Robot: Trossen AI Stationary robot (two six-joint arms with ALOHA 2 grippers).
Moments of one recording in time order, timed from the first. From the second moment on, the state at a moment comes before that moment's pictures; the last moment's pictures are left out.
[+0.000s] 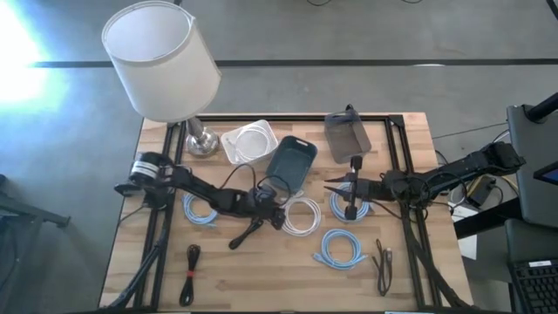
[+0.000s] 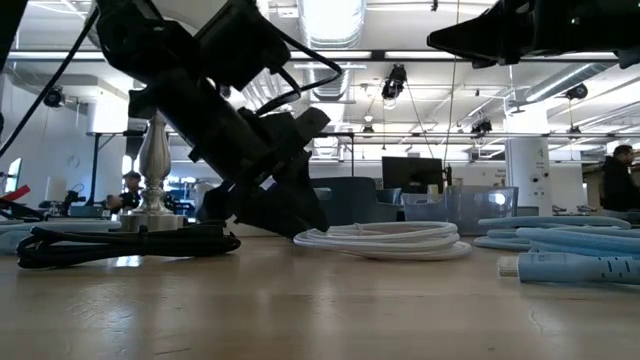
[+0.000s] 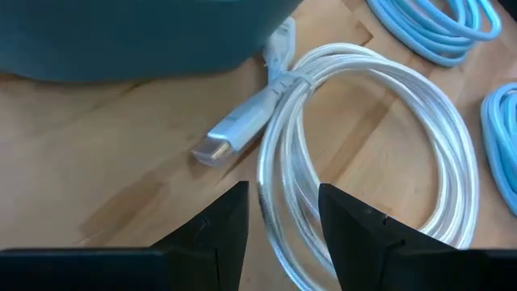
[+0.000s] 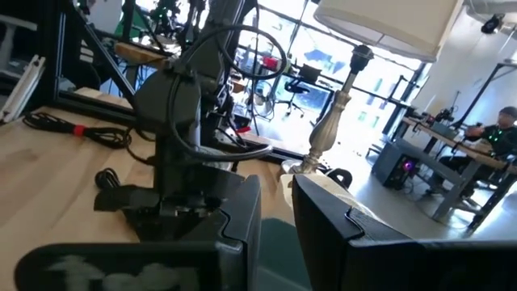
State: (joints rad) left arm -0.18 1.83 0.86 0.23 -0.34 -0.94; right arm 0.21 0.98 0.32 0.65 0.34 -0.29
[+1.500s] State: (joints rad) left arm -0.28 1.89 1.40 -0.46 -0.42 -0.51; right arm 0.21 0.98 0.32 0.60 0.34 -0.10
